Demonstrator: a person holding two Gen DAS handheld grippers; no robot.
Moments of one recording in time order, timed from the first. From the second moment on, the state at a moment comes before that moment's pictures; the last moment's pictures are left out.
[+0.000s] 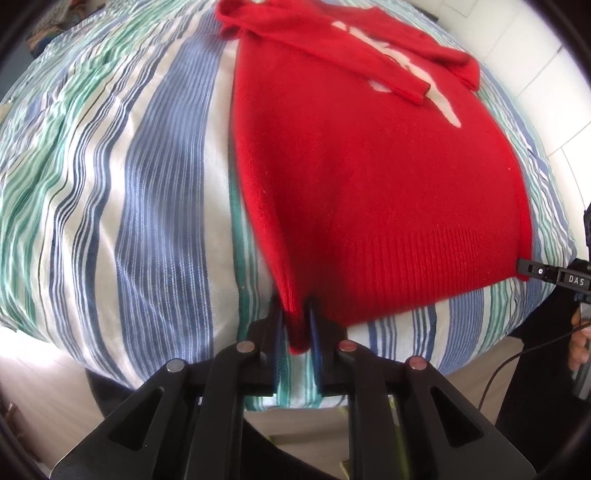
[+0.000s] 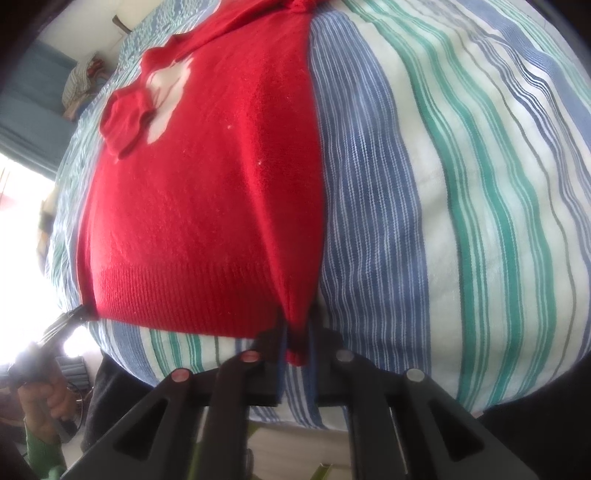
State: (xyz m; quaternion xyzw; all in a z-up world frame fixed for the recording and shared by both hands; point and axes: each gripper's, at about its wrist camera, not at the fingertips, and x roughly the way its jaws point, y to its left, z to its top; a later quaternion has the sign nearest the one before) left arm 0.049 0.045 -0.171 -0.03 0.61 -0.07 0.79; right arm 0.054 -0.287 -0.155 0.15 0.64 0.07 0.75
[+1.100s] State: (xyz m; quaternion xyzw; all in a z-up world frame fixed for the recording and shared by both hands) left arm 0.181 0.050 -0.106 -0.24 0.51 -0.05 0.83; right arm 0.005 -0.287 -0.090 0.11 0.55 0.04 0.82
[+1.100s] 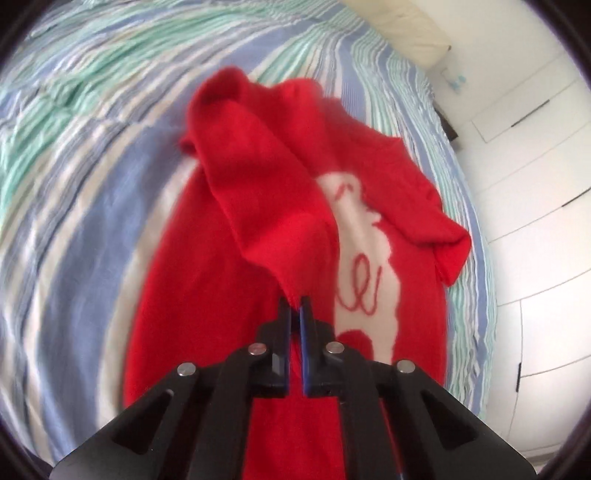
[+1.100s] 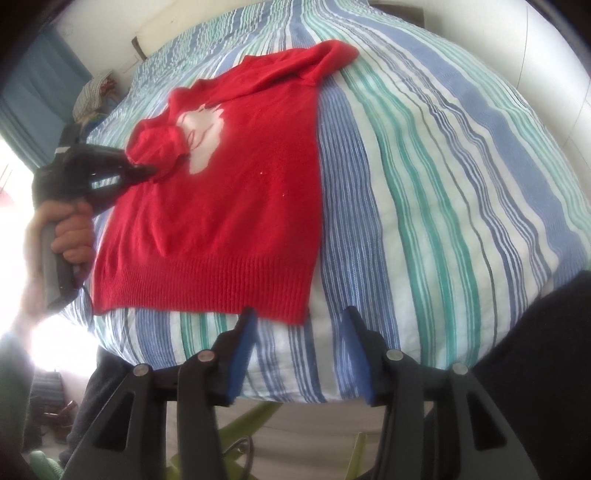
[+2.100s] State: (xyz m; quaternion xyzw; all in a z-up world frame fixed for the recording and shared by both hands) left arm 0.198 0.268 -0.140 -0.16 0.51 0.18 0.82; right arm 0.007 -0.272 -0.092 0.07 0.56 0.04 0.83
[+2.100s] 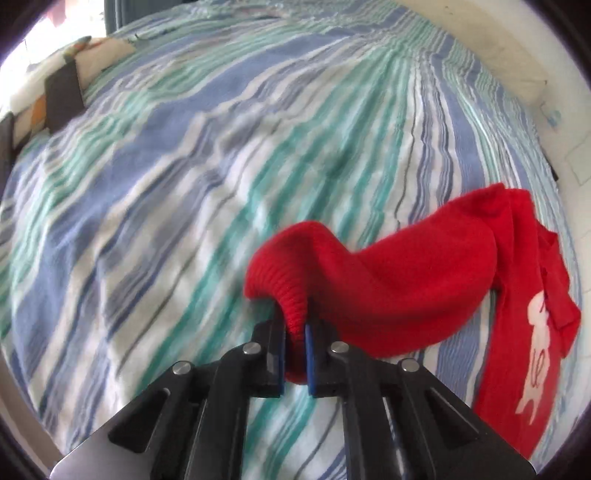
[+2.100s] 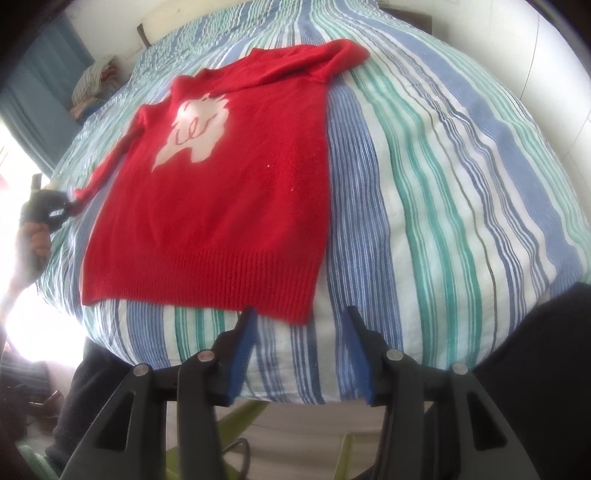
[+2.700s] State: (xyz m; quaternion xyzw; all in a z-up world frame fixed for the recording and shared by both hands) left arm 0.208 0.325 -0.176 -0.02 0.56 0.30 0.77; right arm 0.004 -0.282 -0.094 0.08 0.56 0.01 0.83
